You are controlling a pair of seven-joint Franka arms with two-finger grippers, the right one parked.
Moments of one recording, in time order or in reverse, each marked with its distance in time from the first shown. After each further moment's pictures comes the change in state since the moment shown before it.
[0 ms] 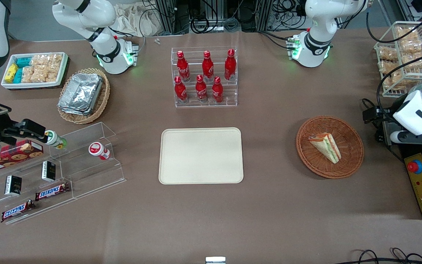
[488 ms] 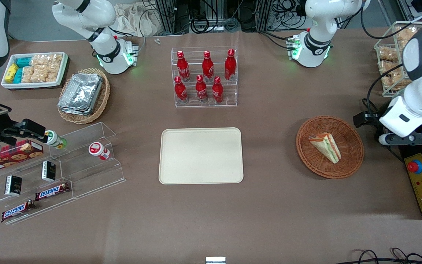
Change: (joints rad) arm 0.001 -0.098 -0.001 -0.265 -0.024 0.223 -0.094
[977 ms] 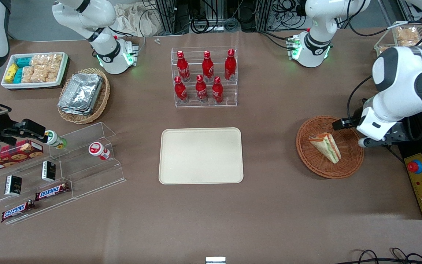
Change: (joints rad) arm 0.000 -0.019 0.000 -0.277 -0.078 0.247 -0.210
